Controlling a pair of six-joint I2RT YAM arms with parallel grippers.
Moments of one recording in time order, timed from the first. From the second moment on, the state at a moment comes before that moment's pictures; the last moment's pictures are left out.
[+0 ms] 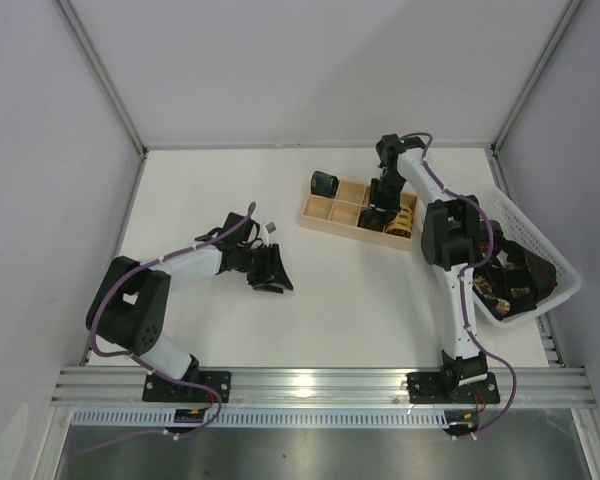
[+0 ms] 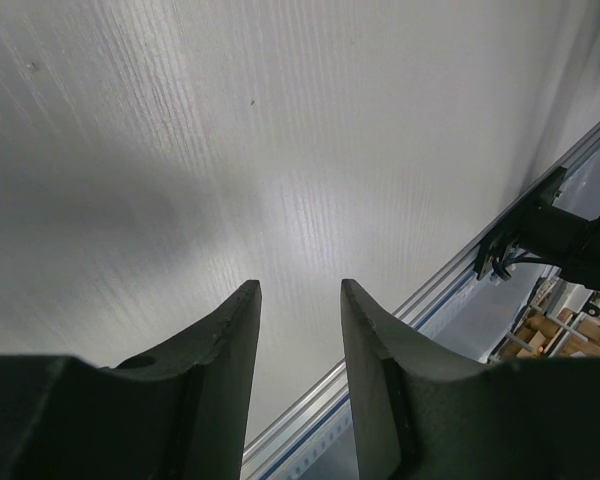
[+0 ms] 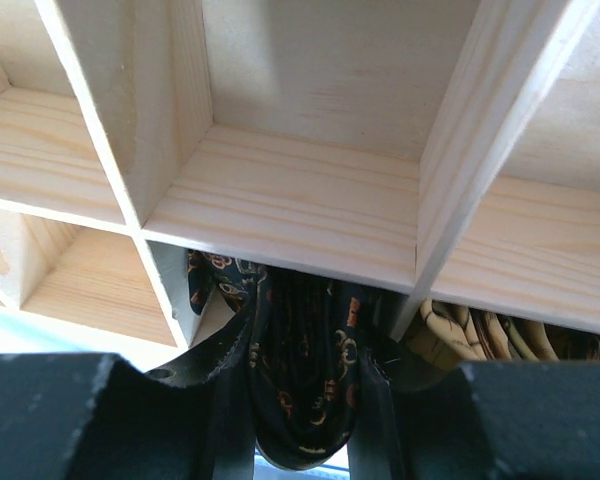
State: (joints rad) left arm -0.40 1.57 0.81 -0.32 0.61 -0.51; right arm 0.24 2.43 2.23 -1.30 -0.19 0.41
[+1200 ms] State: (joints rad) left arm -0.40 1.58 0.81 -0.32 0.61 -0.51; right arm 0.28 2.45 2.30 -1.34 -0.17 0.48
